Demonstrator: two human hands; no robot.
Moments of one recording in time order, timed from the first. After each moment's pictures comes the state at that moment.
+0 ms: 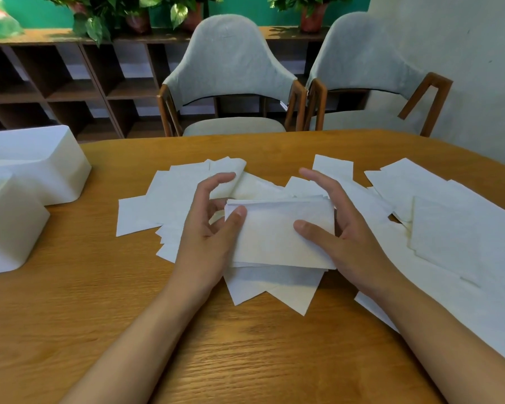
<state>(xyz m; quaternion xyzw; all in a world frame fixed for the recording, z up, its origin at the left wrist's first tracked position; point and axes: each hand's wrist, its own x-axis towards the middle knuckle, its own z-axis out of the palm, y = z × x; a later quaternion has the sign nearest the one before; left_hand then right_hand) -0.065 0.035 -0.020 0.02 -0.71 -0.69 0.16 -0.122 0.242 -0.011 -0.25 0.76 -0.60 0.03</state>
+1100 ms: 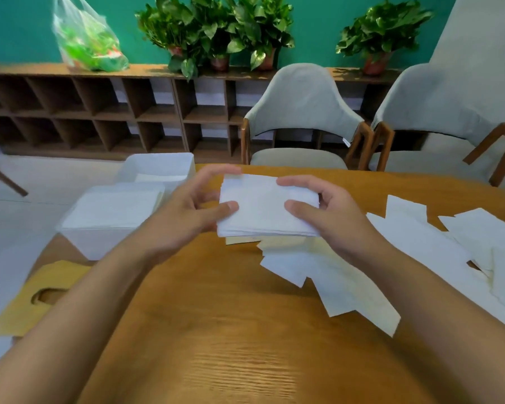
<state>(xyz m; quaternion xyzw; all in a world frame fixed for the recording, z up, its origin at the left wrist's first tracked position) 0.006 -0.132 0.091 0.01 -0.81 -0.58 0.10 -0.103 0.091 0.070 -0.29 0.77 -0.57 0.07</state>
